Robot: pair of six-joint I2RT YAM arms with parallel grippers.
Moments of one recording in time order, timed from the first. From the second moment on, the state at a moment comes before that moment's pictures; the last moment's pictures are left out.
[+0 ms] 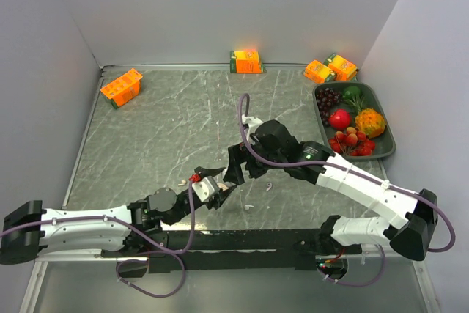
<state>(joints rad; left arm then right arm) -1.32 0.82 0.30 0.59 -0.34 0.16 0.91 1.18 1.07 -0.60 -0.16 0.48</state>
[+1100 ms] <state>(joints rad) -1.32 0.78 0.30 0.56 -0.37 0.16 0.89 1.11 1.07 -0.61 -0.12 0.48</state>
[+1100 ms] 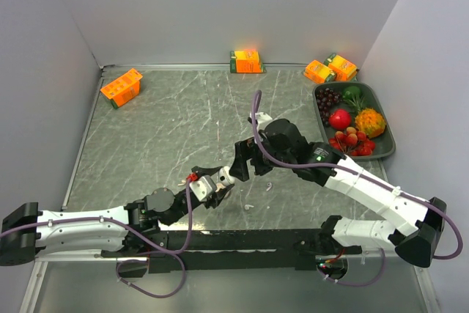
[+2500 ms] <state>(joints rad) -1.32 0.75 0.30 0.57 -0.37 0.16 0.82 1.10 1.04 -0.58 -0.21 0.50</state>
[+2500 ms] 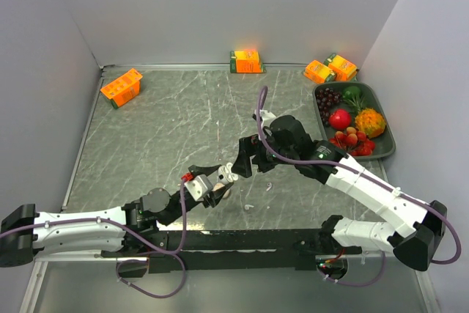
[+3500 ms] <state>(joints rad) -1.32 0.75 0.30 0.59 -0.36 0.15 0.78 1.14 1.01 -0.42 -0.40 0.58</state>
